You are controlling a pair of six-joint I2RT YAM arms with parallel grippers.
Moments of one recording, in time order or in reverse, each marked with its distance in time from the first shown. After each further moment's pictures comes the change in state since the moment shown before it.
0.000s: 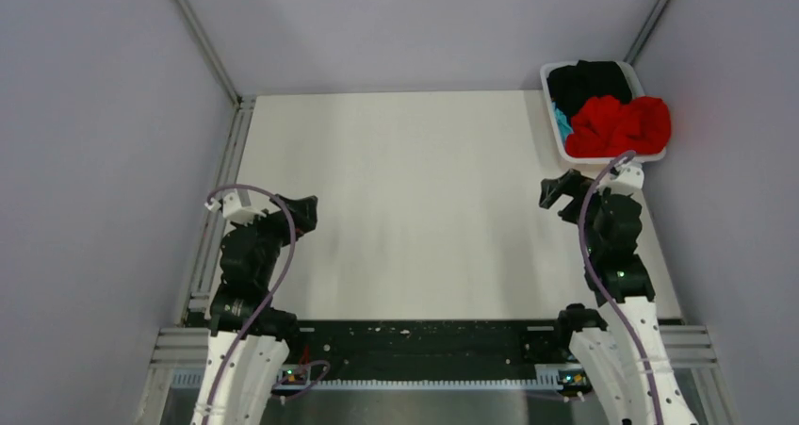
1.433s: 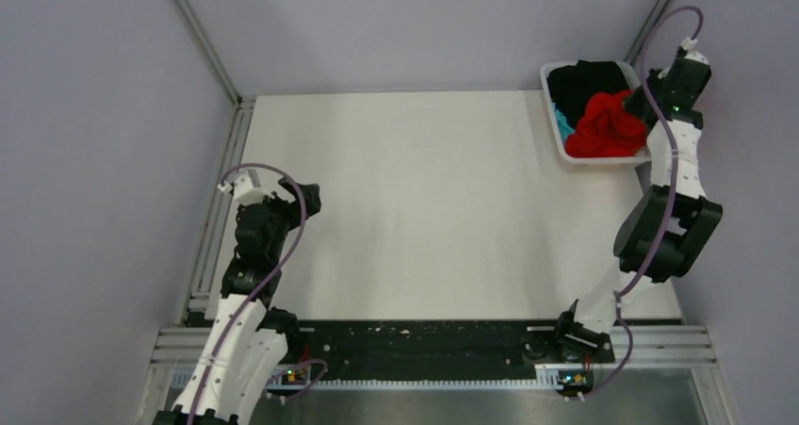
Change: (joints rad) left arm 0.000 0.268 -0.024 0.220 -0.073 0.015; right arm -0.425 1.276 1.057 -0.076 -0.194 -0.082
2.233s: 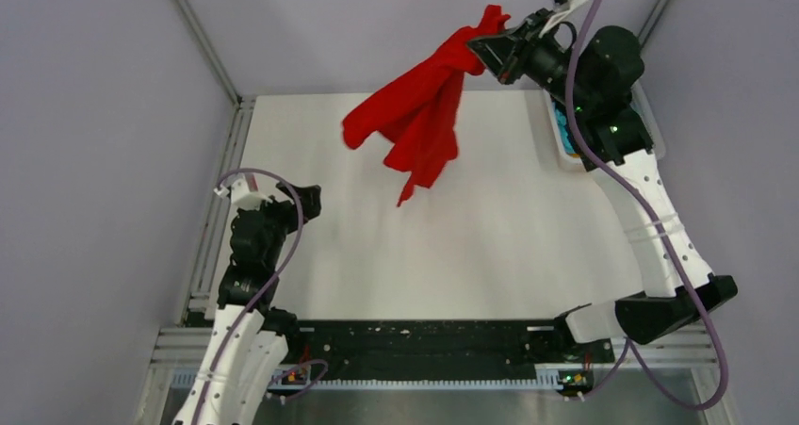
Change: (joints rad) left arm 0.000 -0.073 0.000 -0.026 0.056 -0.017; right arm 0.747 -0.449 0.146 0.148 -0.294 -0.029
